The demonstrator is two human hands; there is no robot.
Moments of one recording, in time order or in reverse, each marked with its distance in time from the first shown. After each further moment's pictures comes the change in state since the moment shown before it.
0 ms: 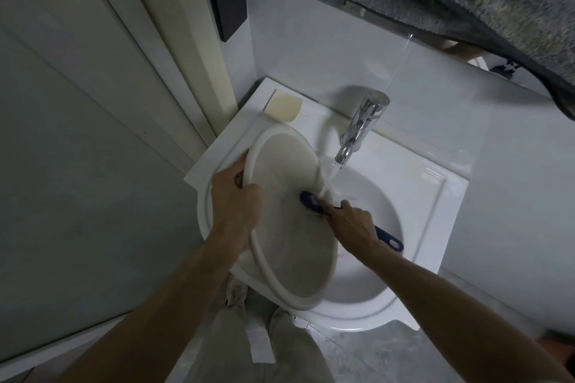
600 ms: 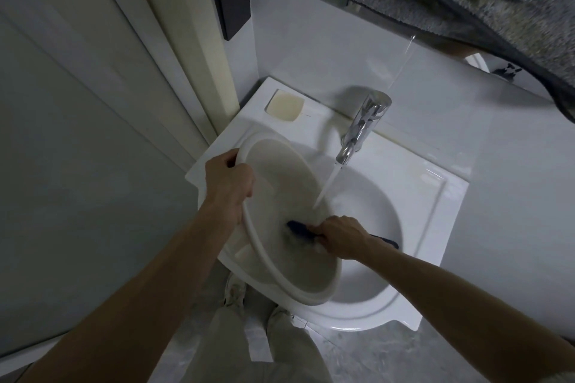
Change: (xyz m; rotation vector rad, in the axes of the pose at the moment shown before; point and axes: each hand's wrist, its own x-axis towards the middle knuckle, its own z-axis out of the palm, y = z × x) left_hand 0.035 -0.002 -0.007 0.024 0.049 -0.223; right_hand -0.001 -0.010 -0.002 -0.012 -0.236 -0.256
